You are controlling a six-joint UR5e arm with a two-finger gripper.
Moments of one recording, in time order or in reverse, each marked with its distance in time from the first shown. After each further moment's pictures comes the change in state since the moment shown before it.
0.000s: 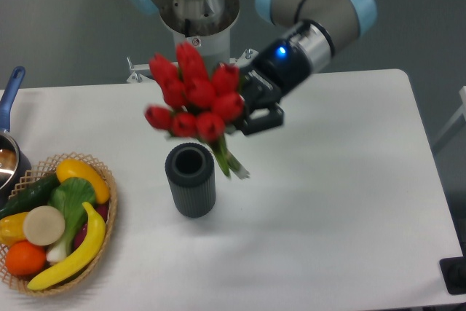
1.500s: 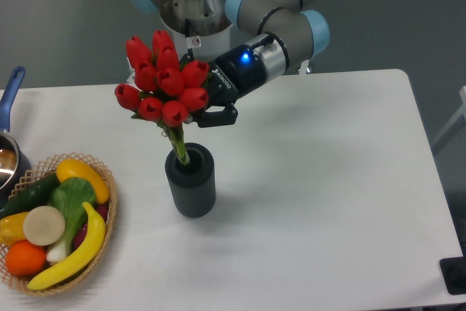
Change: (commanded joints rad) arm -0.038 -0.098 -0.105 -0.002 -0.023 0.005
